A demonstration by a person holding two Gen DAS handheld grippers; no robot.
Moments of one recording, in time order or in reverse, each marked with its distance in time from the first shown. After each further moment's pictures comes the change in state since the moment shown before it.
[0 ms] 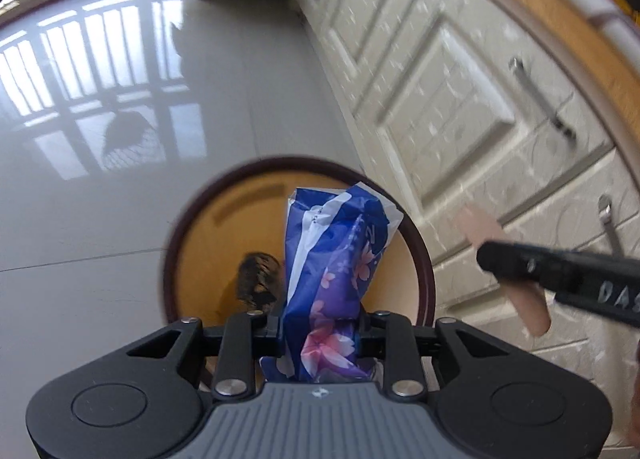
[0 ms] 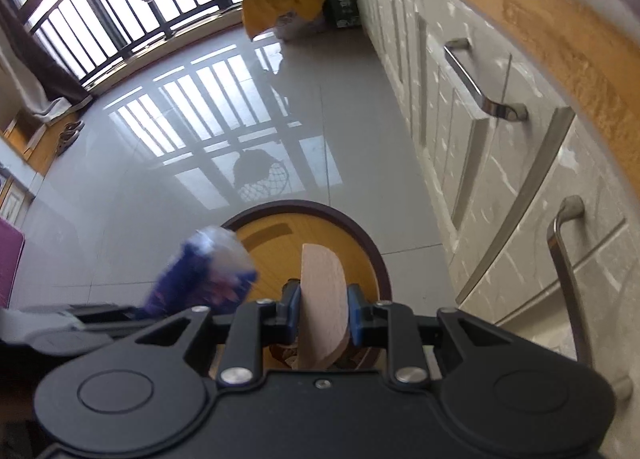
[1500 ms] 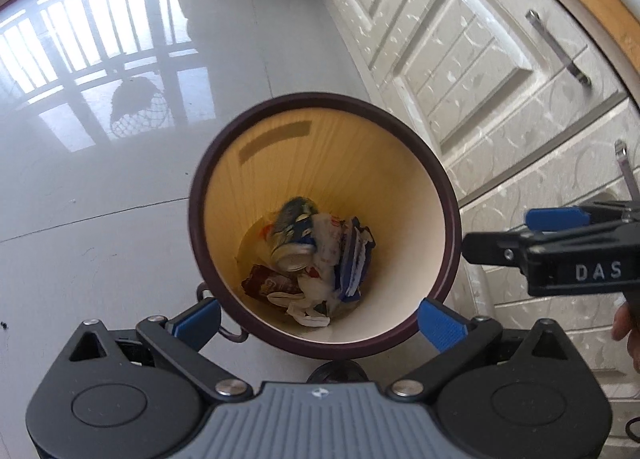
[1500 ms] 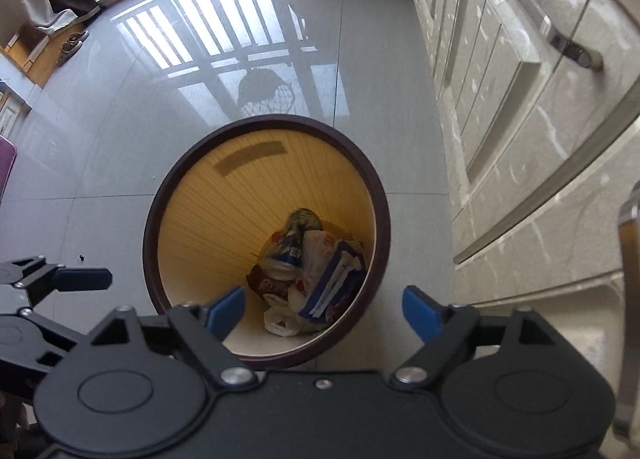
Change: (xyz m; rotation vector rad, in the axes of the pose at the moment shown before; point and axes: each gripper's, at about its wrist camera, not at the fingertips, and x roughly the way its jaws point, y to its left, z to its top) left arm -0.013 0.019 -0.024 -0.012 0.106 0.045; right arm 0.041 0.007 -0.005 -0.158 0.226 -0.020
